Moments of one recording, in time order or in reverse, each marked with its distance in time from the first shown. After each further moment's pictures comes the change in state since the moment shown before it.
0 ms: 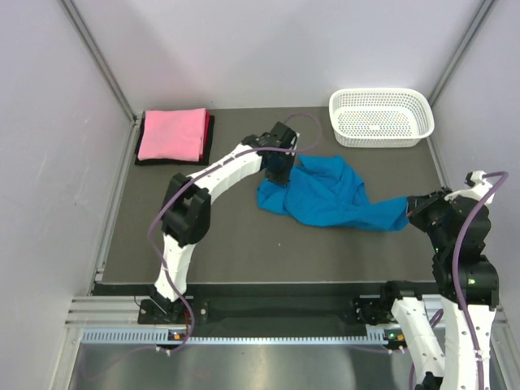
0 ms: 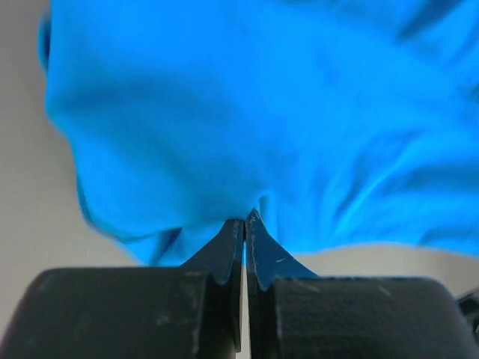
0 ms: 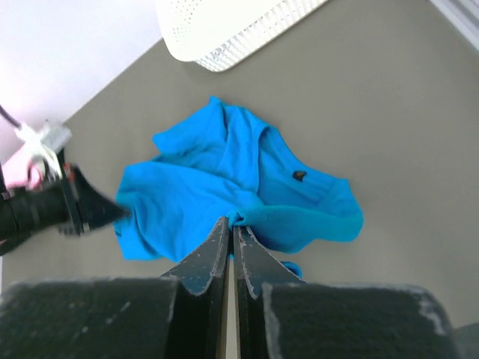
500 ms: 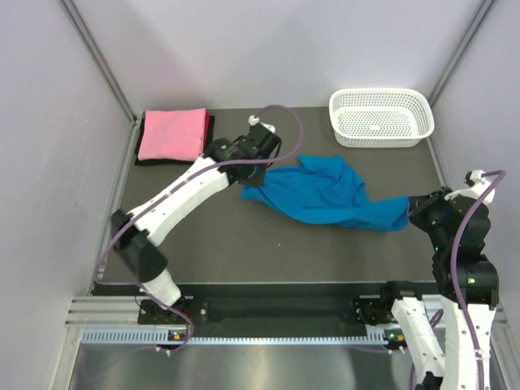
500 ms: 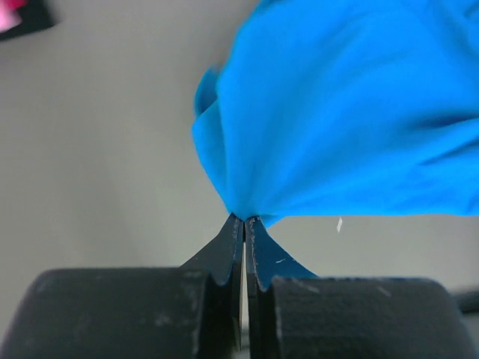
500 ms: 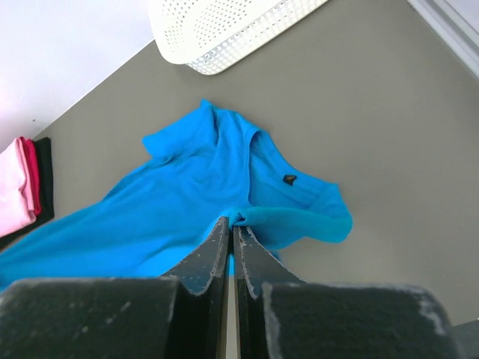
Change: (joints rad) left arm -0.093 -0.380 -0.079 -0.271 -0.413 -0.057; right arm 0.000 0.006 -0.005 0.000 0.020 -0.029
